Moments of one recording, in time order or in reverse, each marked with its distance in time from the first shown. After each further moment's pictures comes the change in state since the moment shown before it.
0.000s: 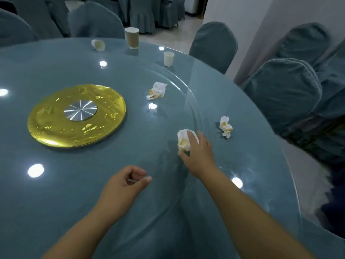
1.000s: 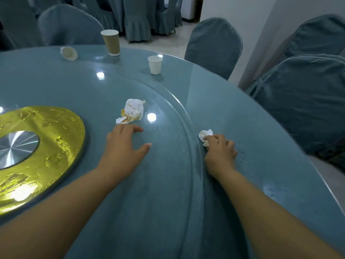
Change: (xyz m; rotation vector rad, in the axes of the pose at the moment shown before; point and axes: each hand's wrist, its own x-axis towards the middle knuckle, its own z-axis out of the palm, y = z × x) left_hand 0.266 0.052 0.086 0.544 0.216 0.400; right_hand 0.209 0.122 0.020 -0.123 0.194 0.103
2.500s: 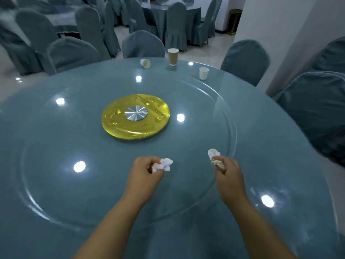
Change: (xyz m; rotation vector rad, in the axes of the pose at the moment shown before) left_hand -0.305 0.002 -0.219 -0.445 0.048 -0.274; right_hand -0.333 -0.139 -0.108 0.643 0.034 0.006
